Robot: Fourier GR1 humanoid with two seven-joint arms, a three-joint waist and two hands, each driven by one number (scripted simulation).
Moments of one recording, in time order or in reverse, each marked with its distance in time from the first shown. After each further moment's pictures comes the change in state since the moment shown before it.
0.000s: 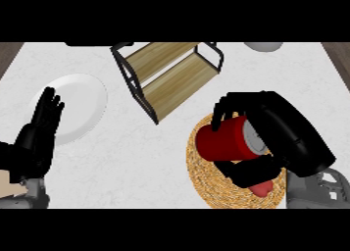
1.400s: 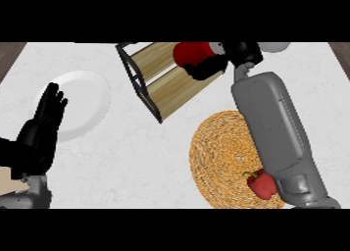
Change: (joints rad) left arm -0.025 -0.036 0.021 -0.019 -0.035 -0.048 0.029; right arm -0.539 -0.007 -0.236 0.923 0.046 -0.543 -0.279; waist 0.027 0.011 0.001
